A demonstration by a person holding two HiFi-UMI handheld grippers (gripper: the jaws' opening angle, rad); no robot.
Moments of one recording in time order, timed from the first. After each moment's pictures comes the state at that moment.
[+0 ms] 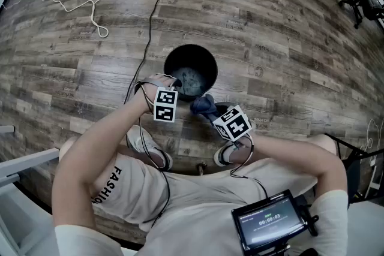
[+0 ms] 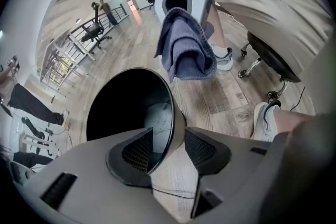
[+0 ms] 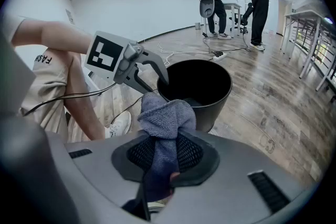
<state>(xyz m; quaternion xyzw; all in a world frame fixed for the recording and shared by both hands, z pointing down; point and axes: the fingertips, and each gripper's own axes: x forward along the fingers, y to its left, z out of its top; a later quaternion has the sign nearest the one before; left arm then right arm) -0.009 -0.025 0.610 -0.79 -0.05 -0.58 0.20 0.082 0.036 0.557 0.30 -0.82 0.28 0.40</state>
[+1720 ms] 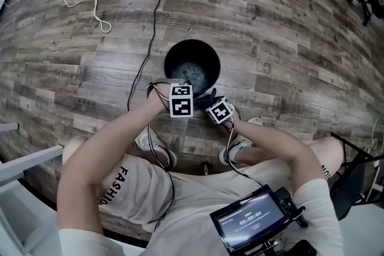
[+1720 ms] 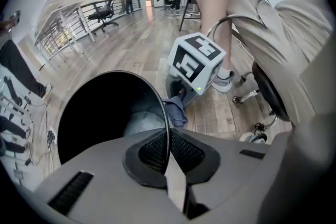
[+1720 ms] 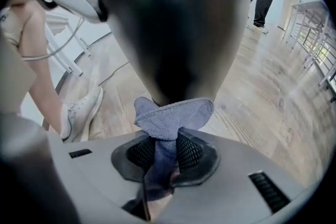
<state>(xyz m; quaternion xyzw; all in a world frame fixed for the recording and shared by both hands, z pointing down) 0.018 -0.012 0.617 -0.81 -0.06 -0.58 0.05 0.080 0.007 0.737 0.30 -0.78 0.28 0.48</state>
